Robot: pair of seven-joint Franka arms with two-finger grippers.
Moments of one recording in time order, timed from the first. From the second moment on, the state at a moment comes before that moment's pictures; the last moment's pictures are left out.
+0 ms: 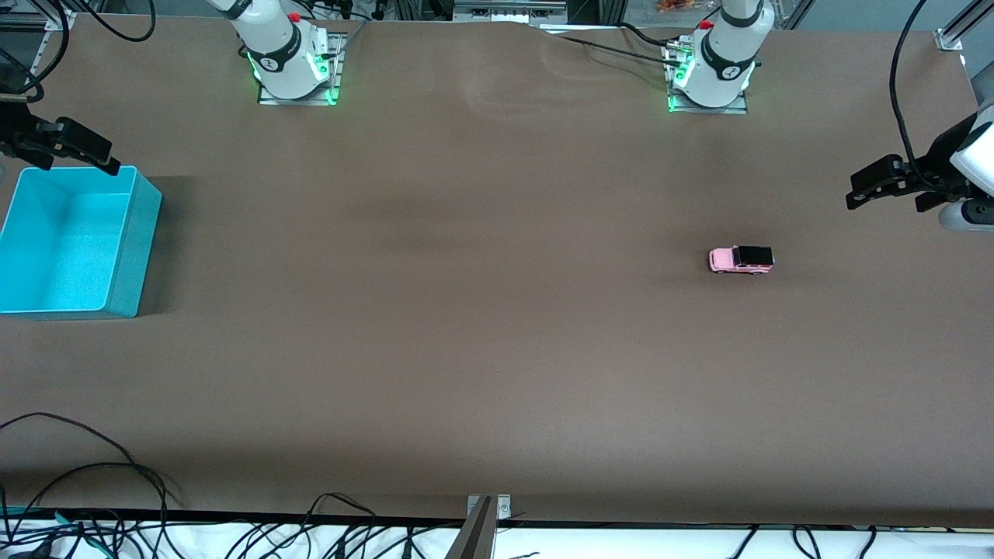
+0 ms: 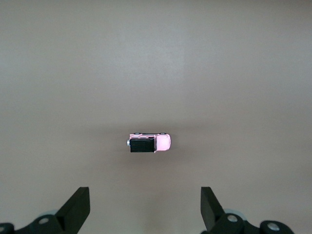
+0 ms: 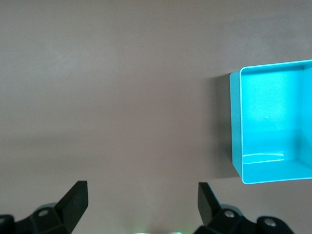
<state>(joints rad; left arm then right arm) -0.03 0.09 0.04 -1.47 -0.02 1.49 0.01 0.07 -0.05 -0.11 -1.63 0.01 1.54 0.03</state>
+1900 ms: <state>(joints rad) 0.01 0.10 0.03 -1.61 -0.02 1.65 0.02 0.07 -0.05 -0.12 -1.63 0.01 1.53 0.00</state>
